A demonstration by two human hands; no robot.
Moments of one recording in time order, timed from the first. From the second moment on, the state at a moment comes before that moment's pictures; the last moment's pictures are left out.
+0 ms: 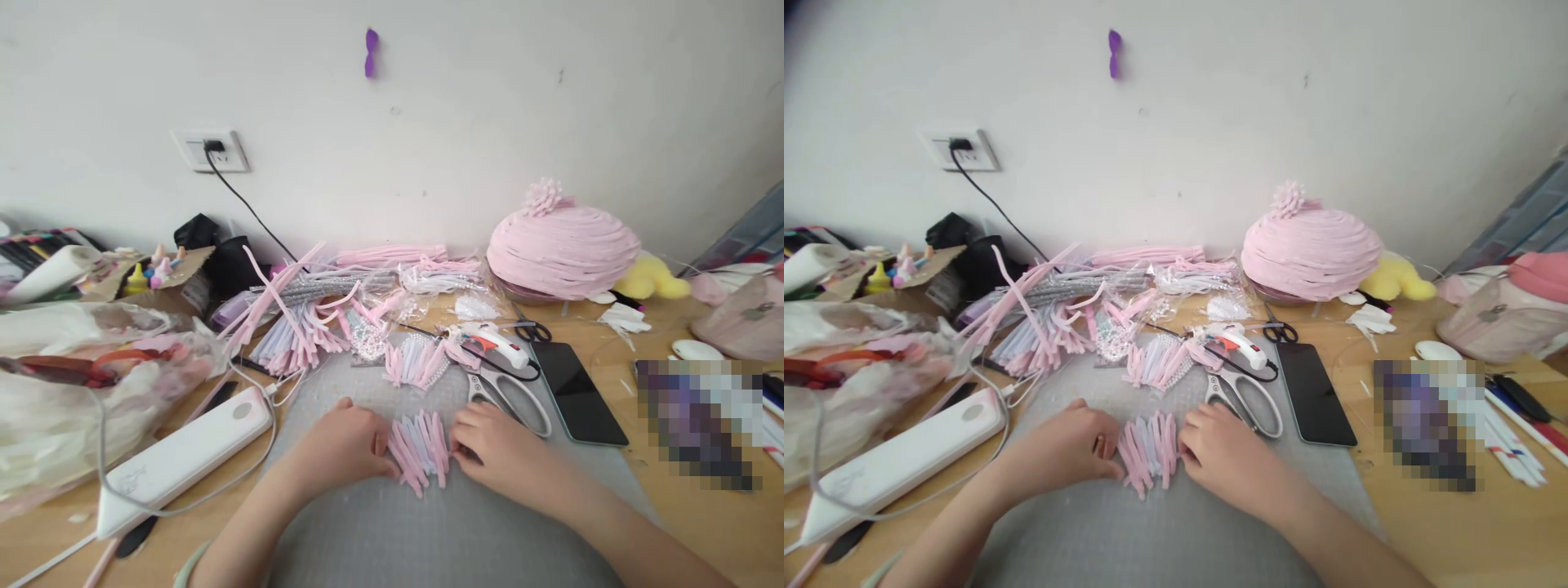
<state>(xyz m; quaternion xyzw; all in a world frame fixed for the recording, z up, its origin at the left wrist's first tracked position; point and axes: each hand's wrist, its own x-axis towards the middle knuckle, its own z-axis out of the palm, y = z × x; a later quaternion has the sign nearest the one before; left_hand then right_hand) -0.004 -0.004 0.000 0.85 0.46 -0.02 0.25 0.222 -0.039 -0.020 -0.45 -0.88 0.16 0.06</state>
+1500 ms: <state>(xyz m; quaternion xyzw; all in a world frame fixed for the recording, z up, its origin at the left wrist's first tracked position) 0.010 -0.002 -0.014 0.59 0.46 0.24 0.62 0.217 -0.037 -0.025 -0.45 -0.82 -0.01 0.34</state>
